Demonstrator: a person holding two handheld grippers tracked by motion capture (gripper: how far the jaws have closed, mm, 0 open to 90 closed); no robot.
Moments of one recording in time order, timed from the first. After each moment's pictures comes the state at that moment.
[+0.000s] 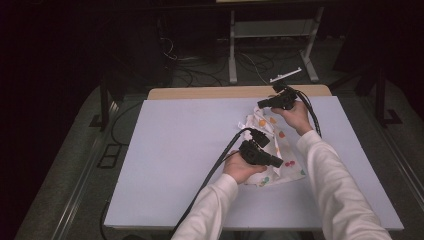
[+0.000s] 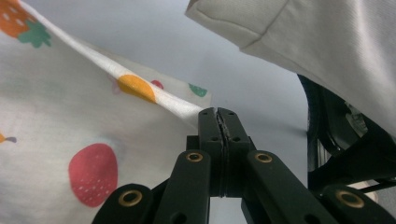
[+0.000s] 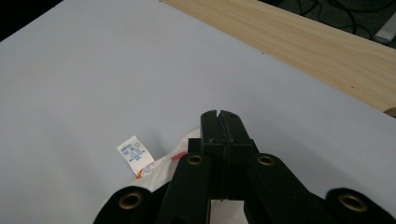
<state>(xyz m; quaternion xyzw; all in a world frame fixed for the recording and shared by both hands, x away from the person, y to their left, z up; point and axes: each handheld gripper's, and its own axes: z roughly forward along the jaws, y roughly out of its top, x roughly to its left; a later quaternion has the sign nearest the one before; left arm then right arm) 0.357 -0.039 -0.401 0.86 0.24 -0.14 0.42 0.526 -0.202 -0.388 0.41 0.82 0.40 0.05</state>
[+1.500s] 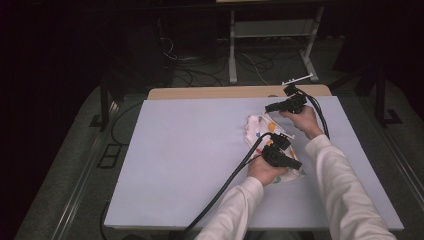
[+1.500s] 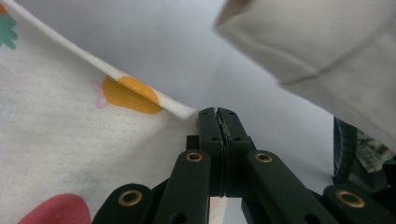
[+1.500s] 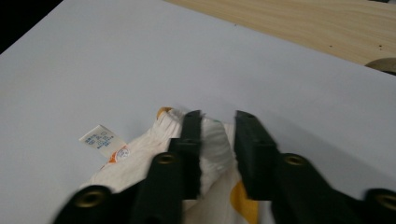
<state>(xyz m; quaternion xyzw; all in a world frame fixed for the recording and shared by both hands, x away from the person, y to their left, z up) 0.367 -0.102 -0.437 0.85 0.29 -0.16 0.41 0.530 -0.239 -0.411 0.44 0.80 0.41 0.01</state>
